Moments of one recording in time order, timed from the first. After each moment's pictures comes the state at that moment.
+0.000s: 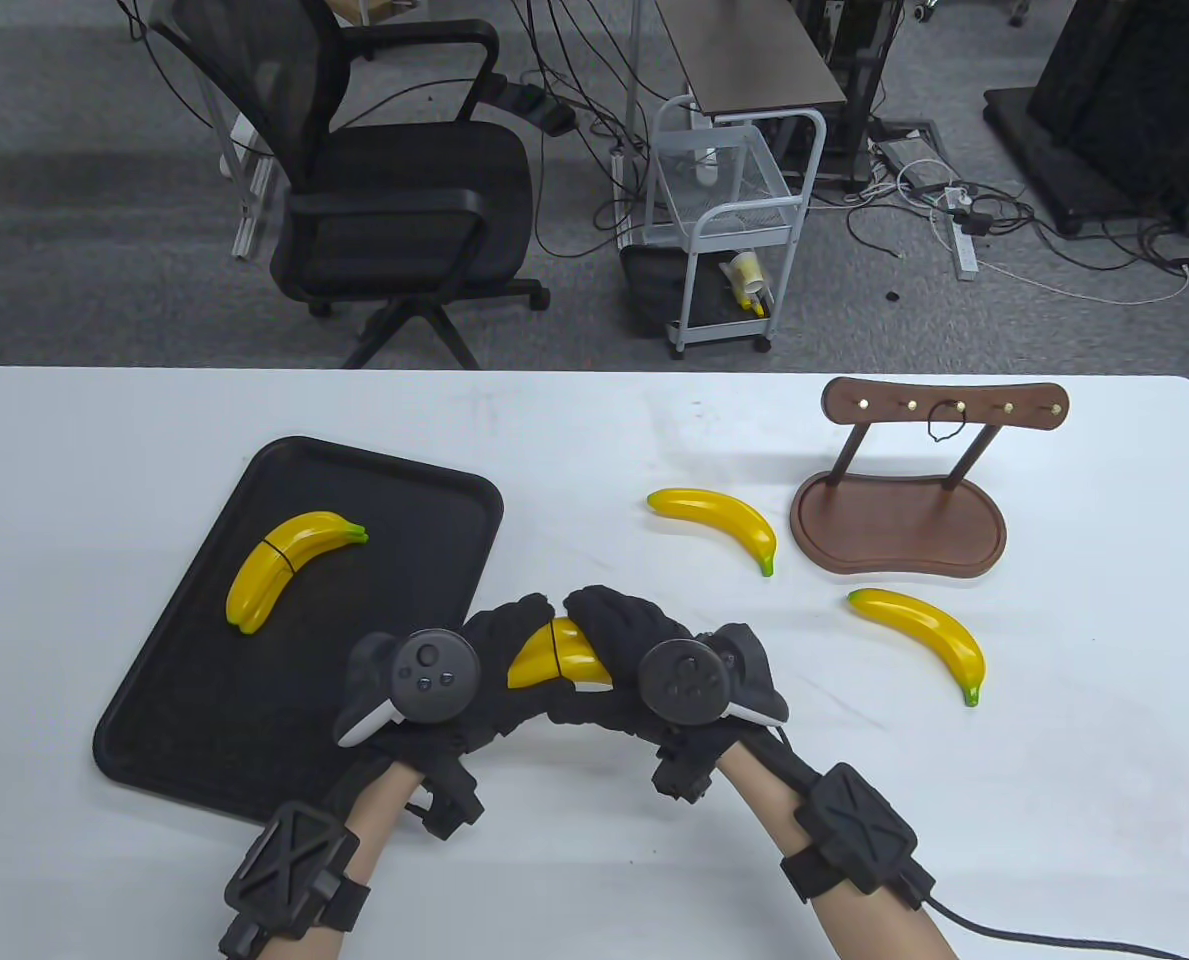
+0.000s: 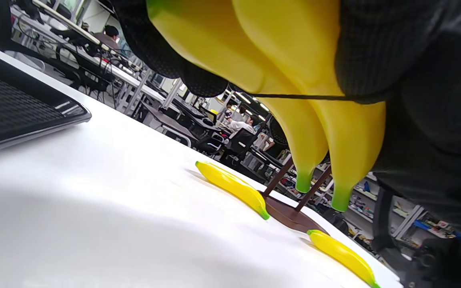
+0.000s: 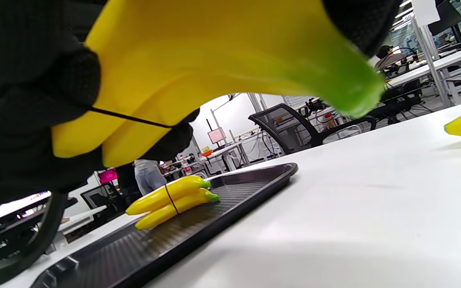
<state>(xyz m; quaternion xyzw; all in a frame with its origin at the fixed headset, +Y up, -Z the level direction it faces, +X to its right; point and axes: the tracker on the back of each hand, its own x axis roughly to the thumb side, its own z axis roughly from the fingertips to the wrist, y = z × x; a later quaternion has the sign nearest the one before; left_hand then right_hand) -0.155 -0.726 -0.280 -0.04 -0.24 0.30 0.92 0.069 -0.713 -0.296 0.34 -0.05 0.91 0.25</state>
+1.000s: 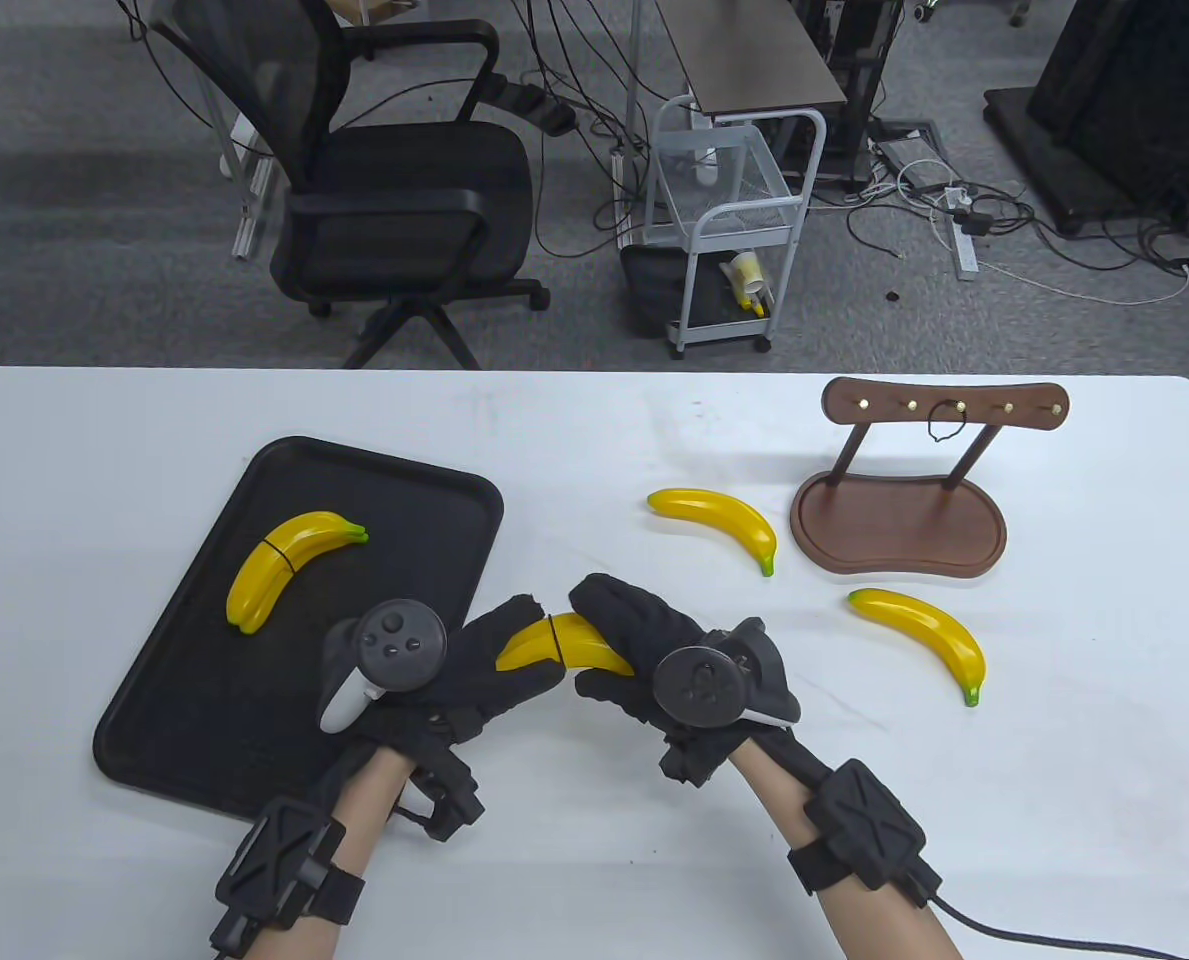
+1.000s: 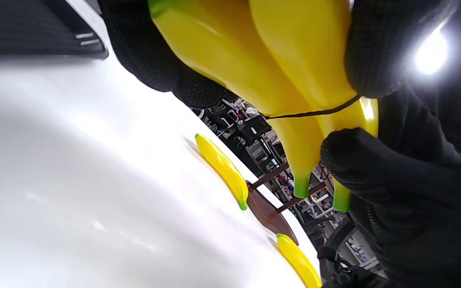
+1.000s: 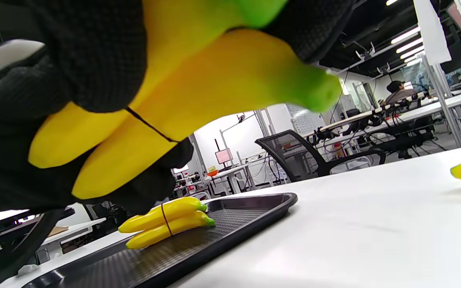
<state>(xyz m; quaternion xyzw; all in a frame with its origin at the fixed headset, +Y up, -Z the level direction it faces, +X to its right) -0.169 -0.737 -0.291 -0.13 -0.19 0.43 0.87 0.075 -0.707 -0.295 0.35 -0.12 0.90 0.22</state>
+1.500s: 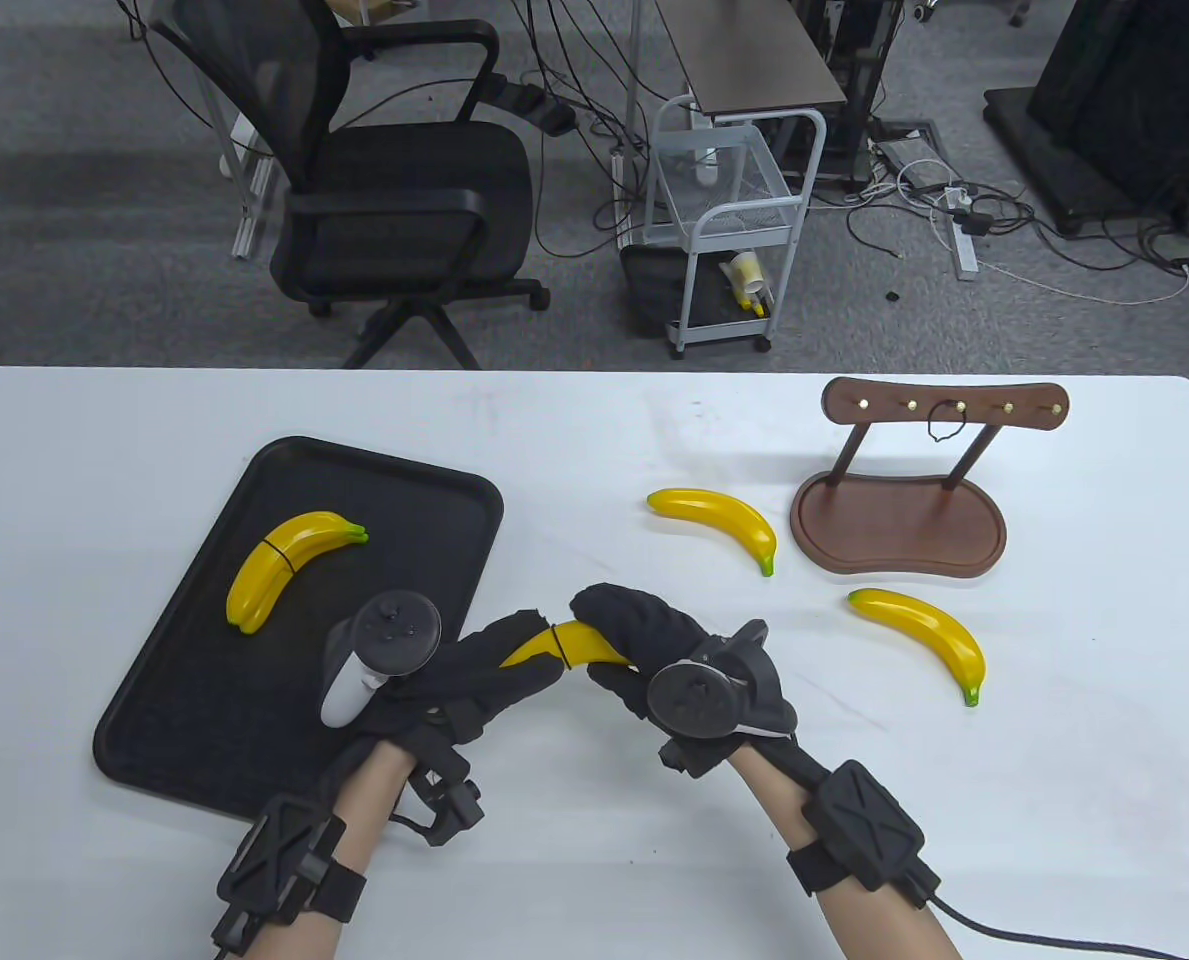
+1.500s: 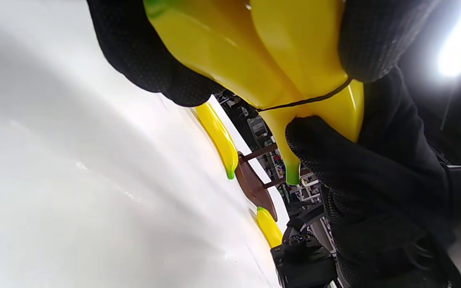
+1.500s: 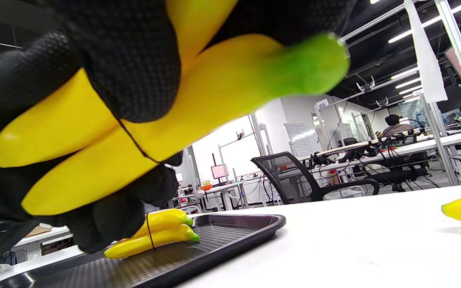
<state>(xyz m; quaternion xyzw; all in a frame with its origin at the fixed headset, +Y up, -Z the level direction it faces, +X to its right) -0.168 -0.748 -0.295 -0.20 -0.18 0.48 0.83 0.074 -0.707 -0.291 0.35 -0.16 0.90 0.19</state>
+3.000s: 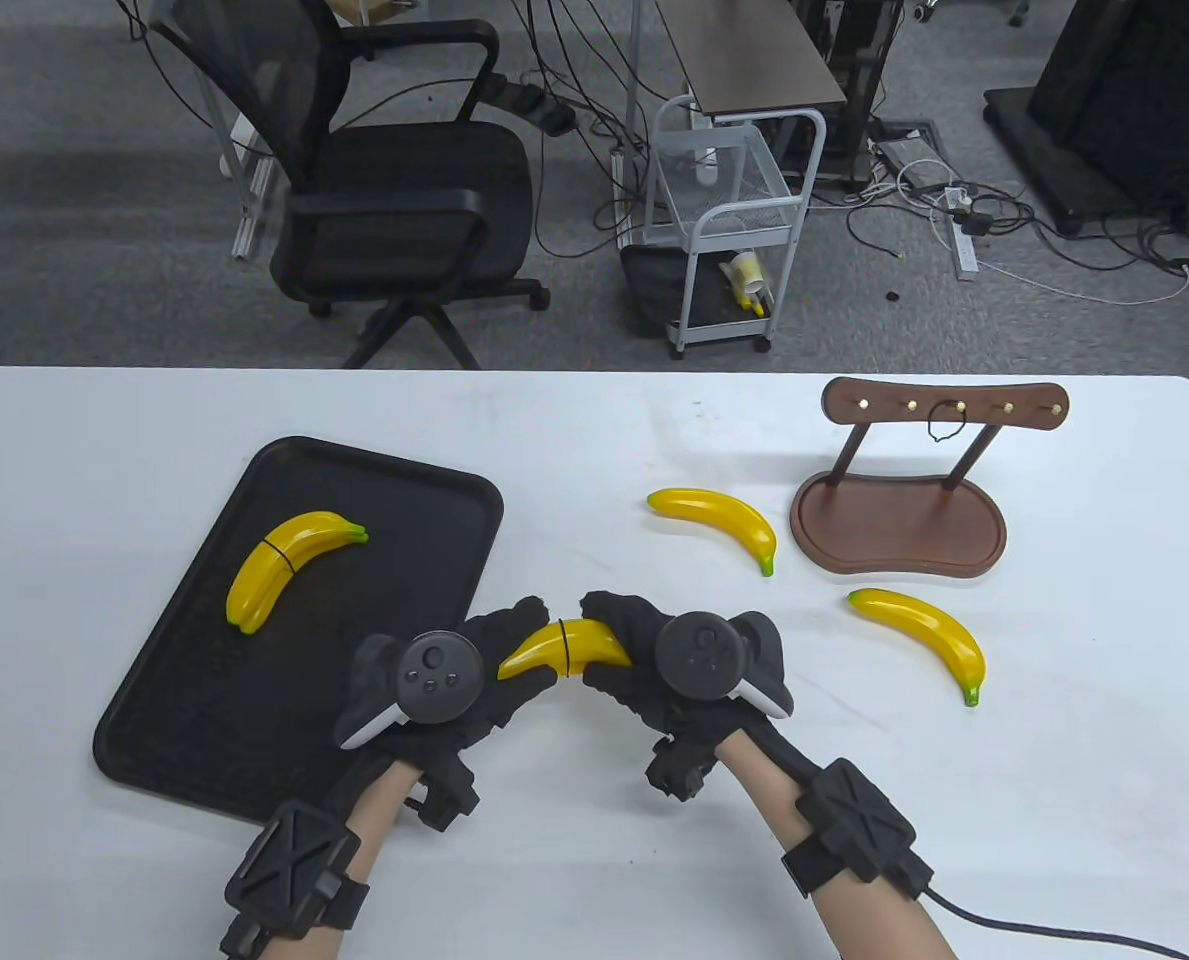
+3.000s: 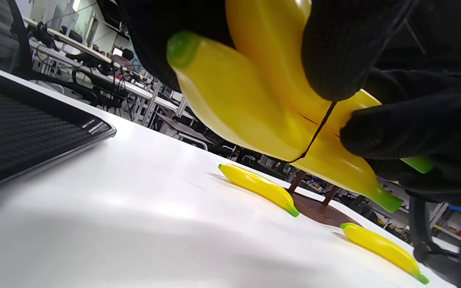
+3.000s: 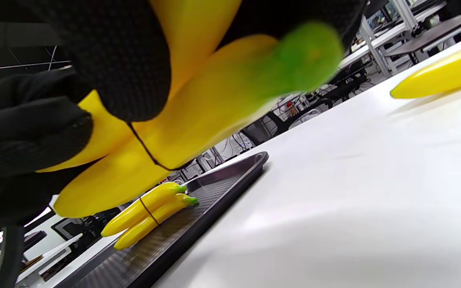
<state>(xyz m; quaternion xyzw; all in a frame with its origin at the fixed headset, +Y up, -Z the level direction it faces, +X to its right) -0.155 -0.725 -0.279 -0.01 -0.21 0.23 0.95 0.077 -0.727 -0.309 0.27 0.00 0.92 0.30</state>
